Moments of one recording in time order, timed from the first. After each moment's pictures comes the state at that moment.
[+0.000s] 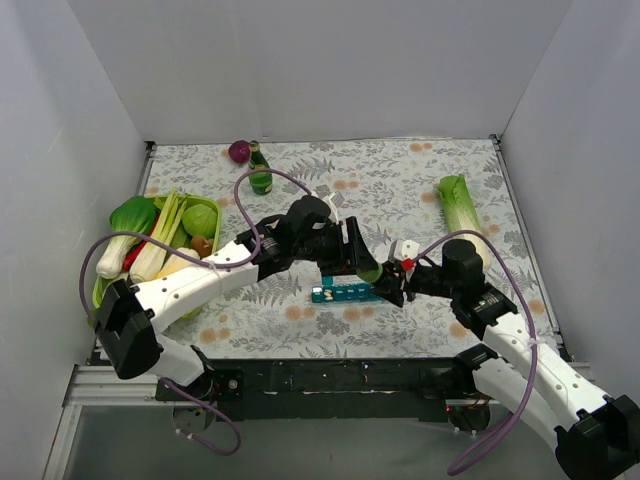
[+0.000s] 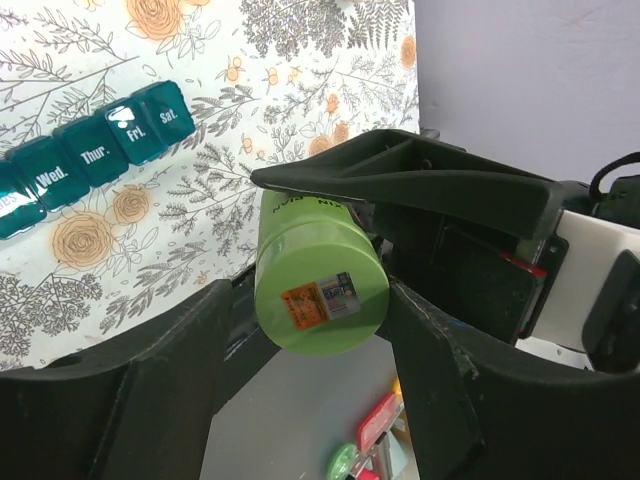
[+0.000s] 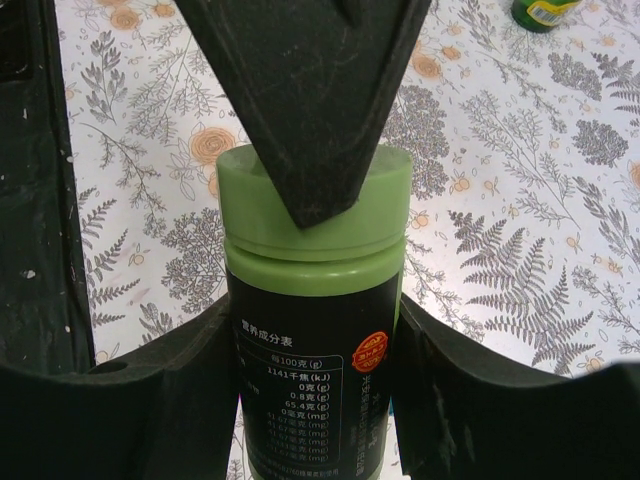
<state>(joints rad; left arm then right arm) -0.91 1.42 1.19 -0.36 0.27 -0.99 0.50 0.75 0.47 -0.09 -0.73 -0.39</state>
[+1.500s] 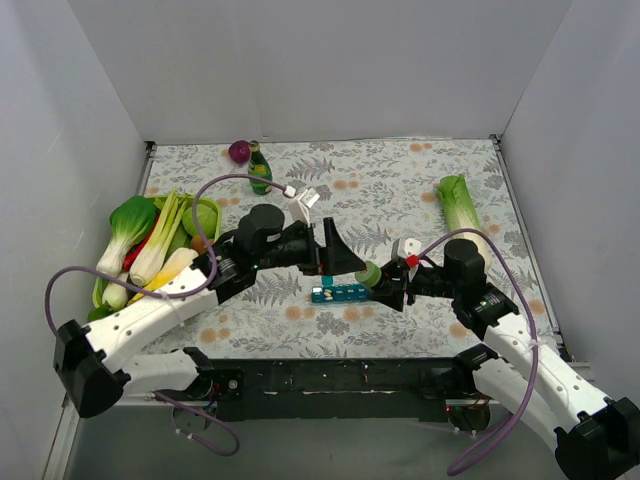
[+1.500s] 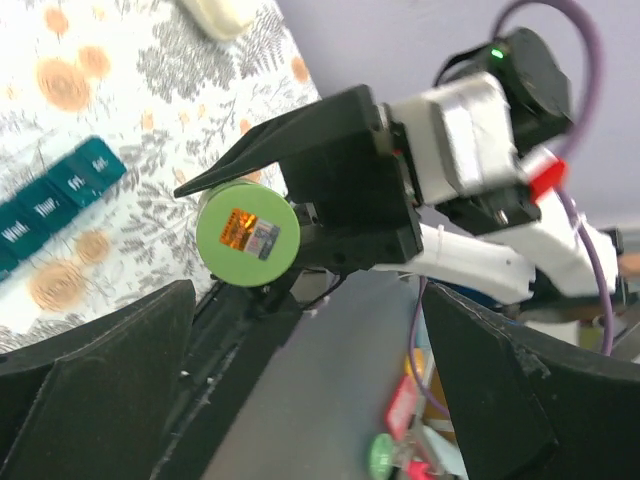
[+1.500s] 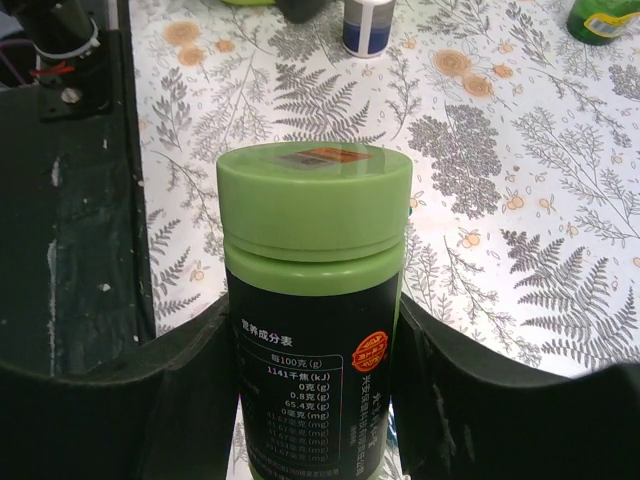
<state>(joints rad) -0.85 1.08 0.97 -0.14 0.40 -0.81 0.49 0.74 0.47 -0.07 -0.84 -0.26</state>
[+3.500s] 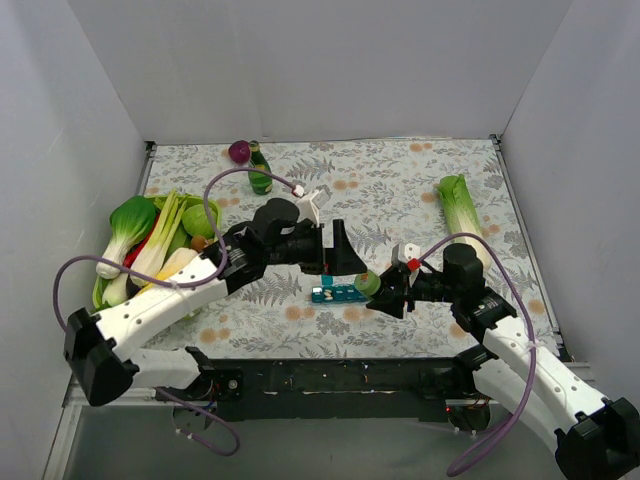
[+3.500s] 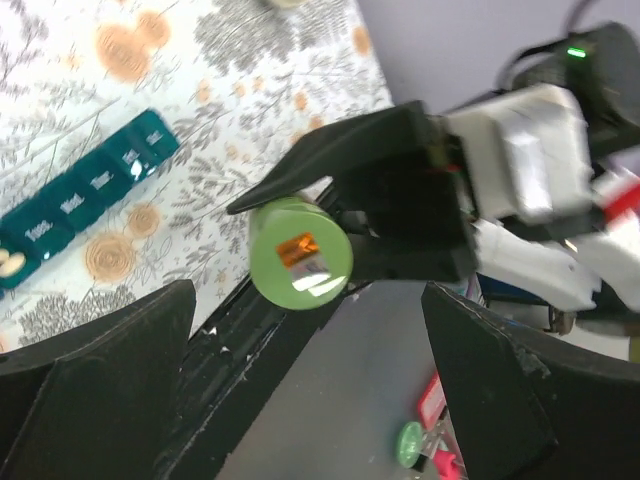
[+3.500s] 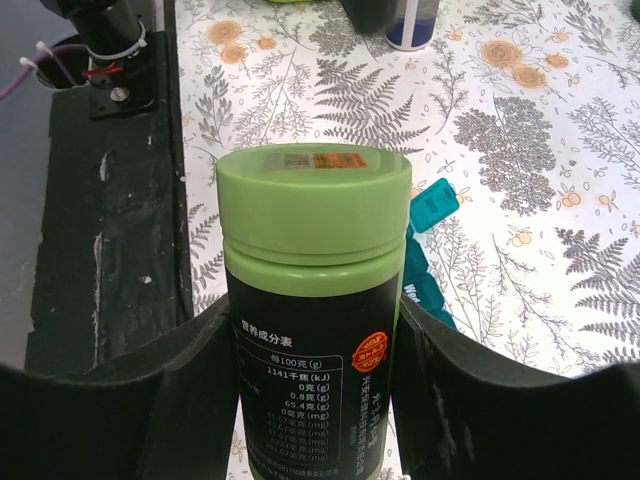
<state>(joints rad) -0.86 1.17 1.07 -0.29 0.37 -0.76 0.49 0.73 0.42 -0.06 -0.91 -0.22</state>
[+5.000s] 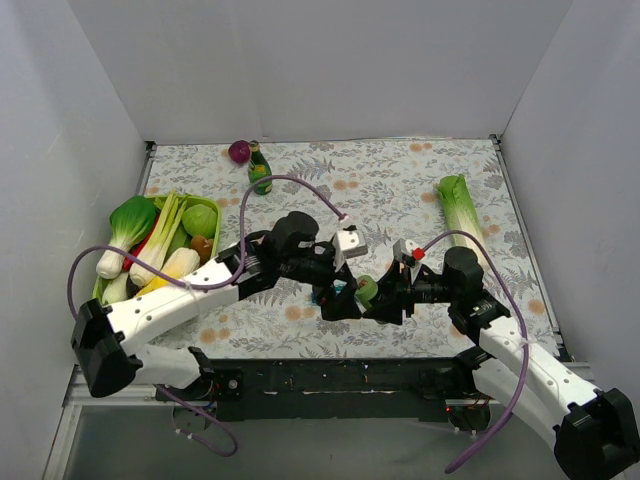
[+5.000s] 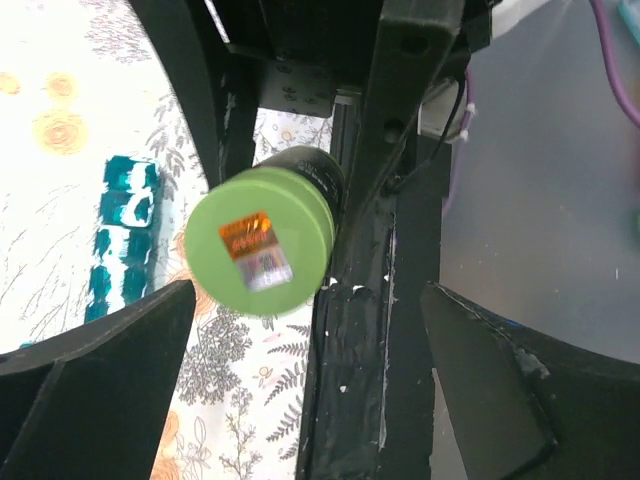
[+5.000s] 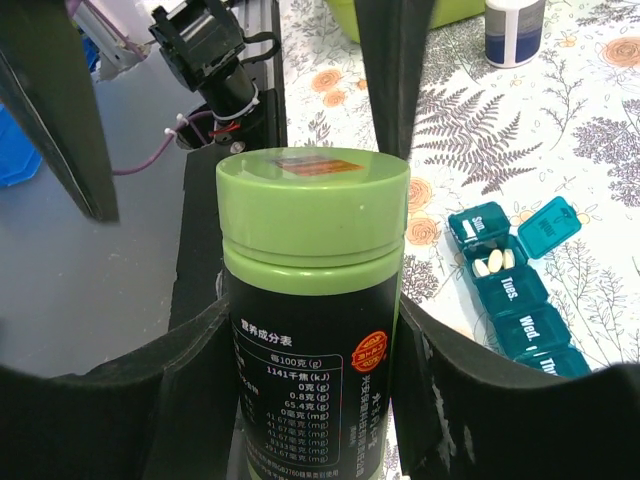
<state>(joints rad) -0.97 1.32 1.12 -0.38 0.60 0.03 0.49 0.76 0.35 0.18 -1.07 0.14</state>
